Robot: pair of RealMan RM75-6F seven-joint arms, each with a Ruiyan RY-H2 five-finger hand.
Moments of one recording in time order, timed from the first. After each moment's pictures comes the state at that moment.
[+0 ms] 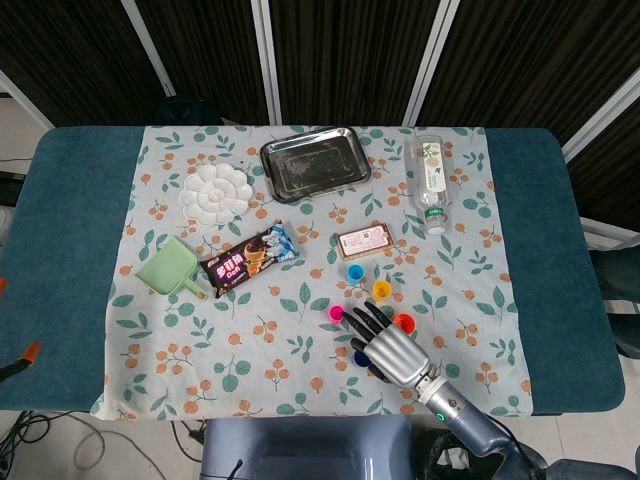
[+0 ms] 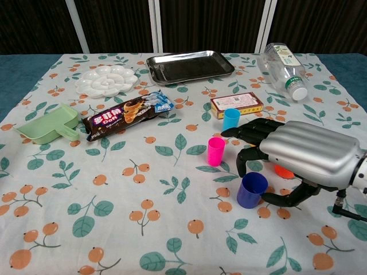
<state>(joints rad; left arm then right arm) 0.00 -1.10 -0.08 -1.71 1.41 1.57 0.11 0.52 -1.51 -0.02 -1.57 -1.65 1.06 -0.38</state>
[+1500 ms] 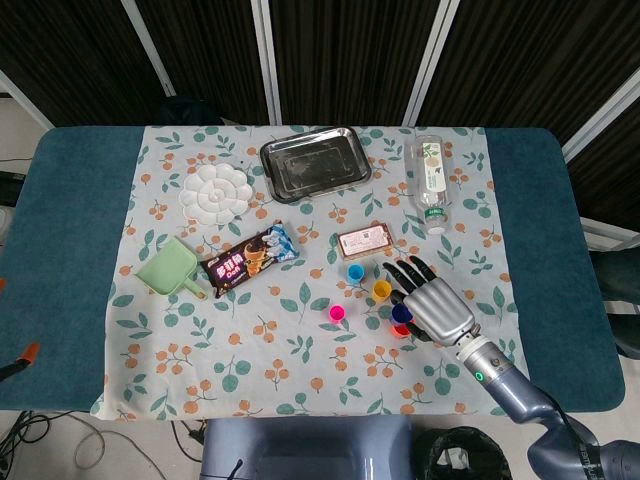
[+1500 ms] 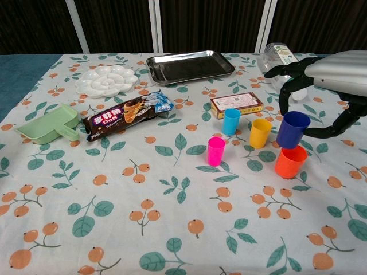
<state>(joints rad) 0.00 -1.10 -0.09 -1.71 1.40 1.57 0.11 0.60 -1.19 0.09 -1.77 -1.42 0.96 -0.36</state>
